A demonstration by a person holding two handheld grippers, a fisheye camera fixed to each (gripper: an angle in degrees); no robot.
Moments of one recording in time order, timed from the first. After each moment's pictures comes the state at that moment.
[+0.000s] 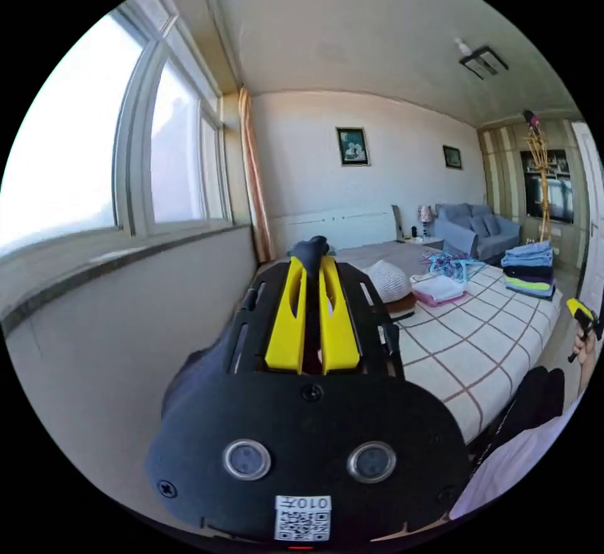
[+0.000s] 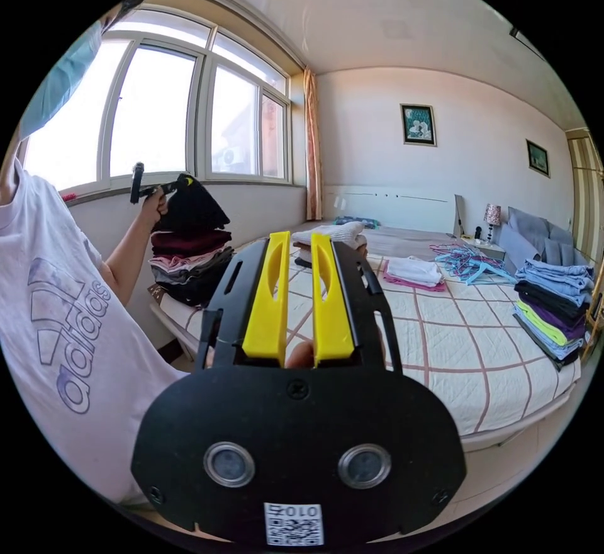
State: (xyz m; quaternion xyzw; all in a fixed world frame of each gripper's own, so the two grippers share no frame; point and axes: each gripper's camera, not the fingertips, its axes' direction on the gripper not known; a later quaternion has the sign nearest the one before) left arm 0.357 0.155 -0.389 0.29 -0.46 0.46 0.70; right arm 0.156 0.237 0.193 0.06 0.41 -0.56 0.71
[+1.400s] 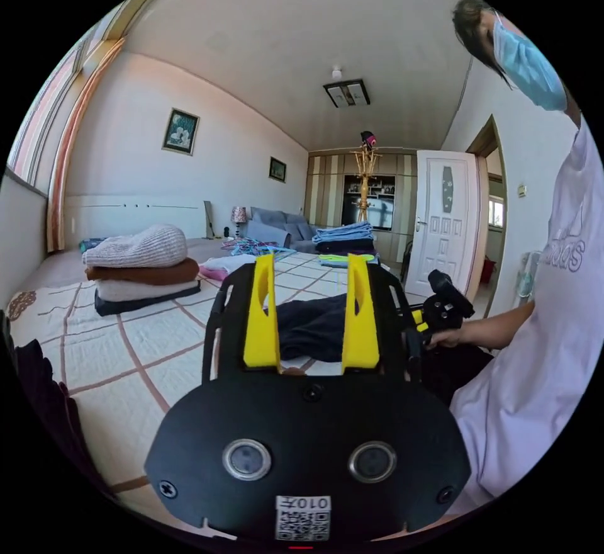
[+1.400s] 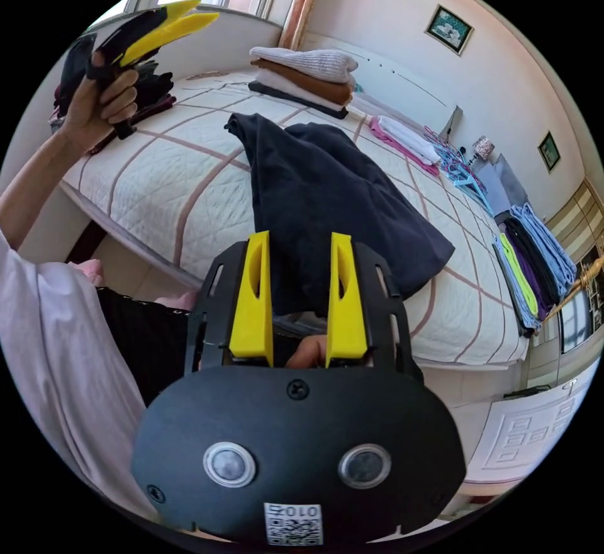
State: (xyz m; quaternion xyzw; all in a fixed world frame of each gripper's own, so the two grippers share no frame) left arm 0.110 0.187 -0.087 0.10 -0.11 0.54 0.83; right arm 0.301 0.230 0.378 -0.15 0.69 -0.41 0.57
